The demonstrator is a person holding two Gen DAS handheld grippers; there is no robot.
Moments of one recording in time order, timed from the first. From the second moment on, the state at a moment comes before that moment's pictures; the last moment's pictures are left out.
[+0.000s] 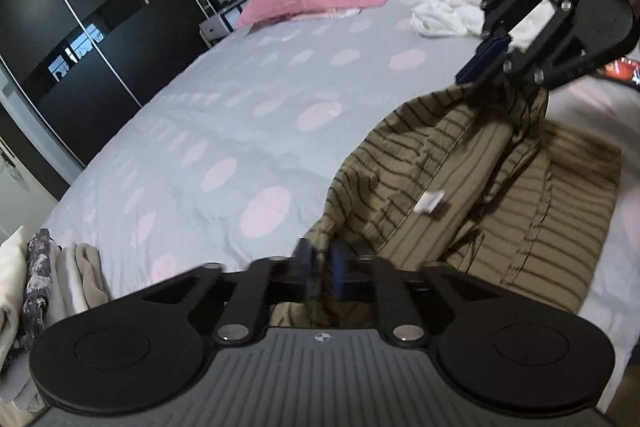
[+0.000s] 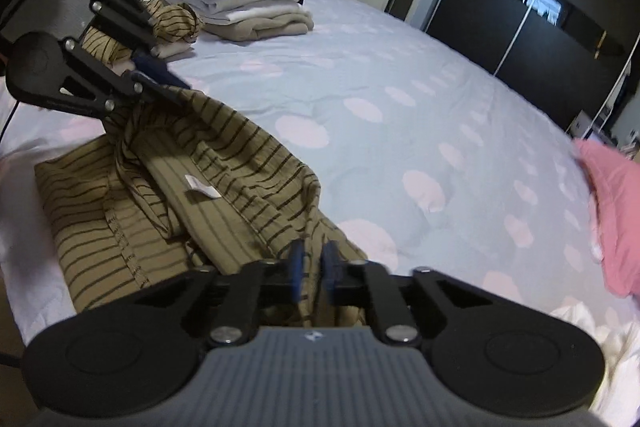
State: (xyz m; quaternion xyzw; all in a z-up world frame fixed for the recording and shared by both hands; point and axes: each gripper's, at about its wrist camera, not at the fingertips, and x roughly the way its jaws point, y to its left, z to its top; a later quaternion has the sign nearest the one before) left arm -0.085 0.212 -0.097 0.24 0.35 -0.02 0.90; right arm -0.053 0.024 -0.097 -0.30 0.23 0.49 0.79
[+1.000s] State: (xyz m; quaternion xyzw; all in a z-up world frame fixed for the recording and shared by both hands) left arm -0.155 0.193 -0.148 0.29 0.48 -0.18 0.81; right arm -0.103 -0.012 -0.151 -0.39 0.35 0.60 0.61
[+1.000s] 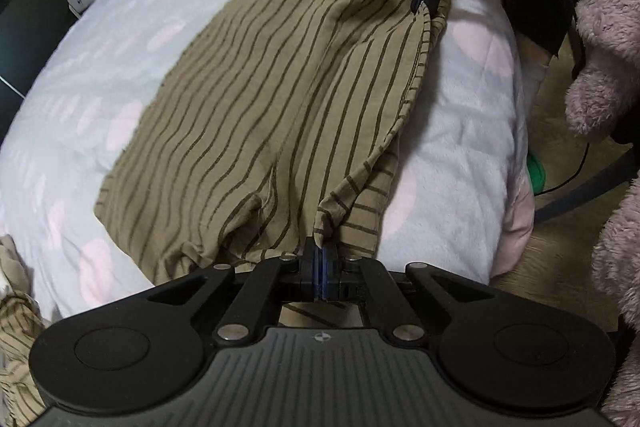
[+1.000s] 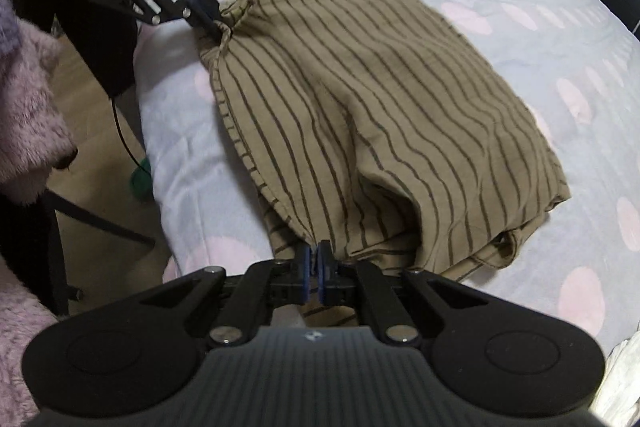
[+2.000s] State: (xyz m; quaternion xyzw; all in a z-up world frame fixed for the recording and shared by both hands) left arm -0.149 0.242 -0.066 0.07 0.43 -0.16 0.89; right arm -0.065 -0.032 -0.071 -0.21 0.33 0.56 0.73
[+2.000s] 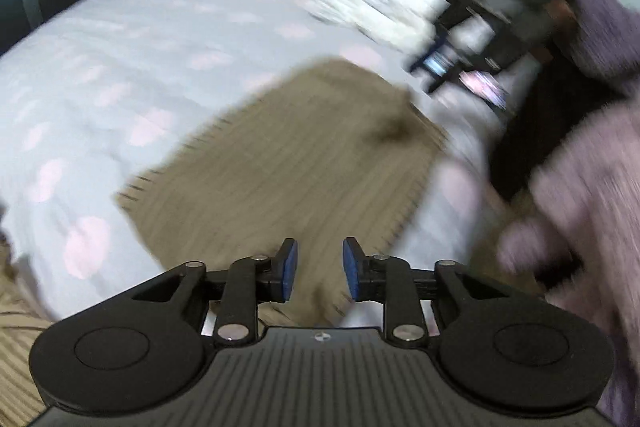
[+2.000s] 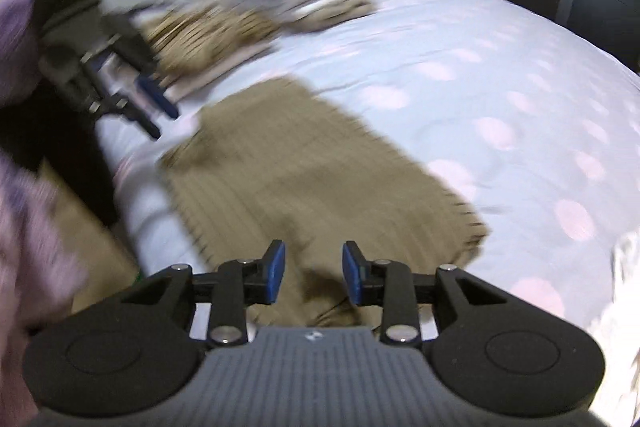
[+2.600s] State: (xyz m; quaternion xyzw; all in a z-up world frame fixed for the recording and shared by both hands) left arm -0.117 0.237 -0.135 0.08 0.50 -0.07 0.86; right arm -0.042 -0.008 -0.144 -0.21 0.44 0.46 0.74
